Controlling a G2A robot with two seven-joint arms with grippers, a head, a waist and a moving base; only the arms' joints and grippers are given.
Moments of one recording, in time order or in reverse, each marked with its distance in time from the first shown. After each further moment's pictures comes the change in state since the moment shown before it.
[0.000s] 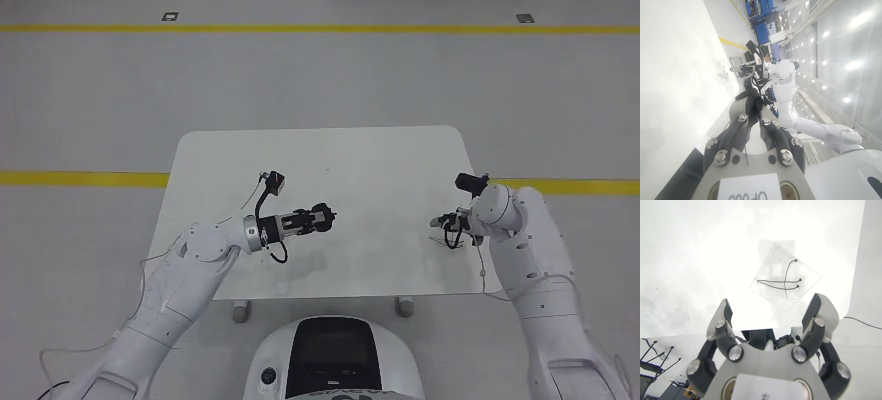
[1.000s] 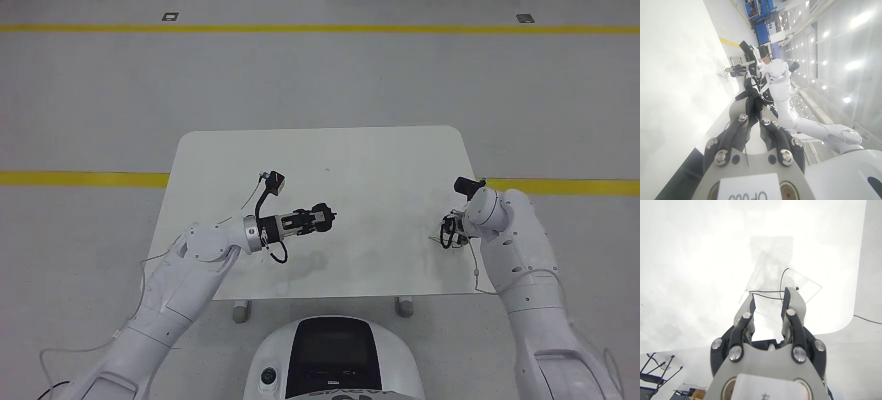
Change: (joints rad) left arm 0.000 0.000 0.000 0.000 0.000 0.000 0.000; right arm 0.038 -0.058 0.010 0.151 -0.077 0.000 -0.093
